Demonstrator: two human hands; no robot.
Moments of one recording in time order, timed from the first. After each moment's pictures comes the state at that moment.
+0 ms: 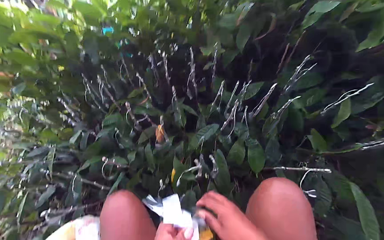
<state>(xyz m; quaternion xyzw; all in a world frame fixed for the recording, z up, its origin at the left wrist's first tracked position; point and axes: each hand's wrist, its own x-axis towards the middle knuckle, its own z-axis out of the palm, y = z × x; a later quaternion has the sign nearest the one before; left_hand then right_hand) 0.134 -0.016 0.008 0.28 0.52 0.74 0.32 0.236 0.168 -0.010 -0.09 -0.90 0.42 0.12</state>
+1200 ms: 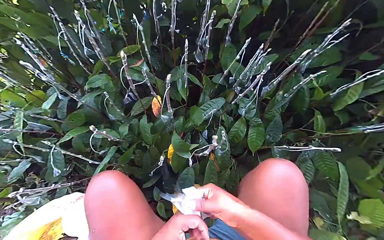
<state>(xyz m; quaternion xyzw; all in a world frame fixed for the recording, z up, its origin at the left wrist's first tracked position) 0.113 -0.024 -0.075 0.54 0.37 0.62 0.43 0.211 0.150 -0.022 -0.12 -0.58 0.80 -0.10</state>
